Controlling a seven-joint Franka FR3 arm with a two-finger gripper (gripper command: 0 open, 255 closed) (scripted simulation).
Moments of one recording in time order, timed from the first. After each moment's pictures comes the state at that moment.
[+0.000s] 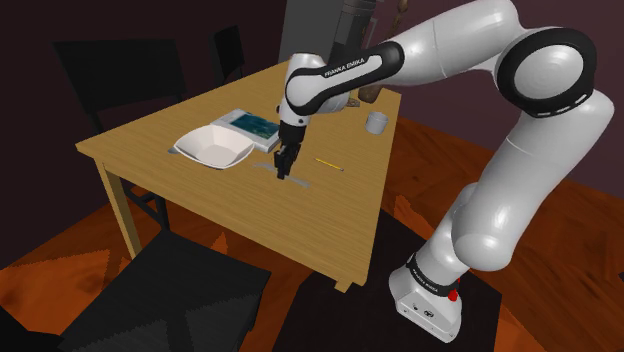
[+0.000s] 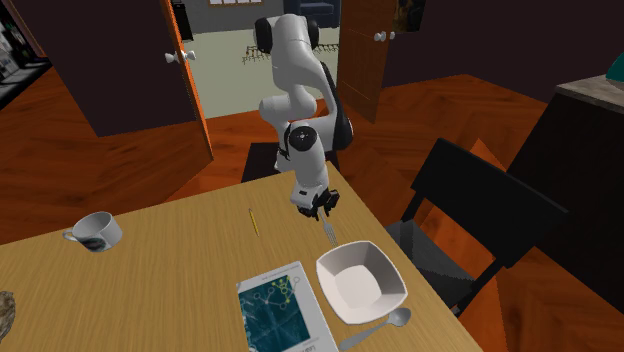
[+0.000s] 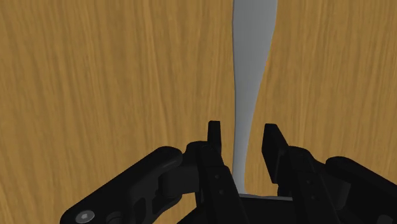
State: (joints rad) arm 0.17 0.09 -0.01 -2.20 0.23 2.14 -0.28
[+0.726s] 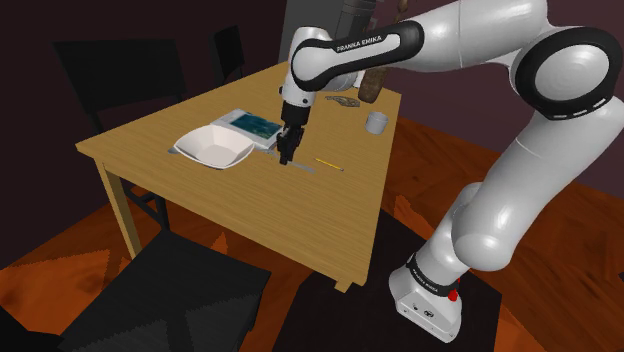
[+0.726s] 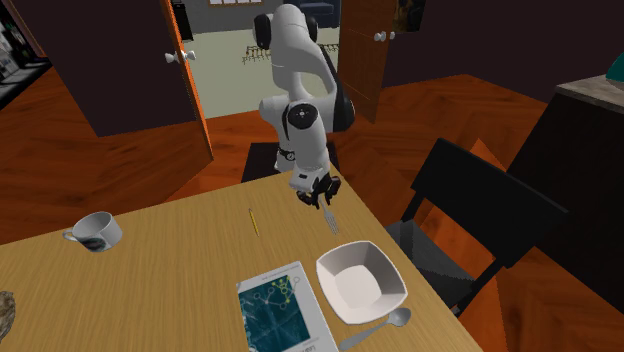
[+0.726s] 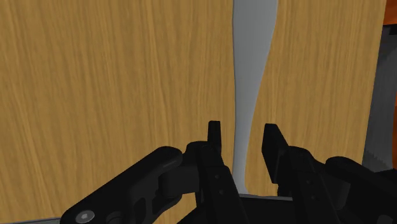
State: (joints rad) arm 0.16 0.02 -0.02 -2.13 0.21 2.01 -0.24
